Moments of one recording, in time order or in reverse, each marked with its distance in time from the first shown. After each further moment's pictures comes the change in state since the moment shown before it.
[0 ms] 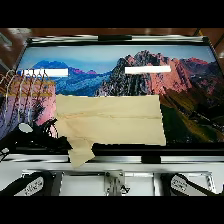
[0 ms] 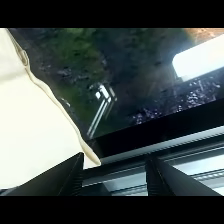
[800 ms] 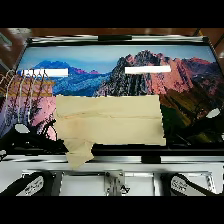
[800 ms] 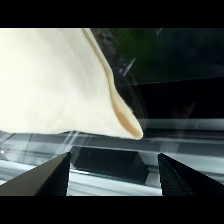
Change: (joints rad) left arm 0.054 0.050 0.000 0.020 -0.132 0.113; right arm 0.050 0.000 -0.439 0.197 -0.095 -0.164
